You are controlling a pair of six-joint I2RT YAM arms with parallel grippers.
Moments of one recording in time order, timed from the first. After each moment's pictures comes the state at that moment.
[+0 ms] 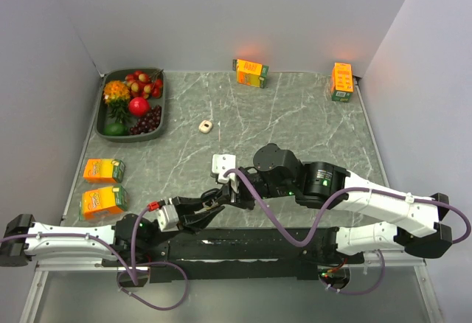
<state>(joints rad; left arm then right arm) -1.49 0.47 0.10 0.79 -0.32 0.13 1.27 1.14 1.29 -0.61 -0.21 -0.16</state>
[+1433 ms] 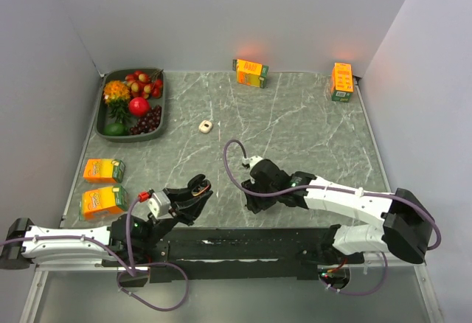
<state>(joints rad) -1.48 0.37 0.08 0.73 -0.59 0.07 0.97 1.23 0.72 -0.46 -0.01 0.44</state>
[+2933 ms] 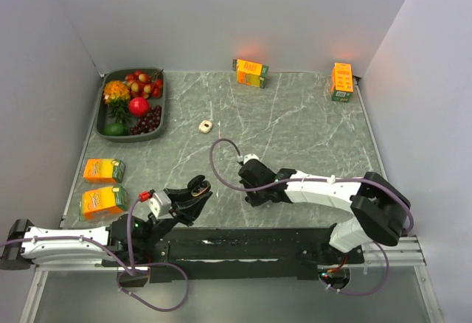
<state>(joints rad) -1.48 0.34 0.08 0.66 -0.60 0.05 0.97 1.45 0.74 -0.37 0.13 0.51</state>
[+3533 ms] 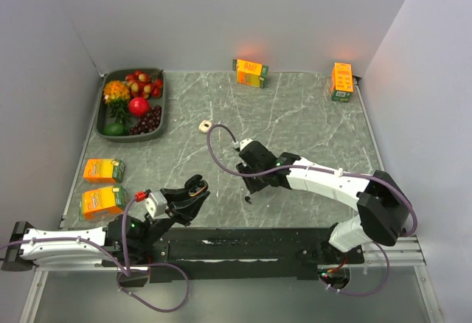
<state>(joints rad) -1.48 0.27 0.08 0.61 -0.60 0.05 0.89 1.45 0.93 -0.51 0.12 0.28</state>
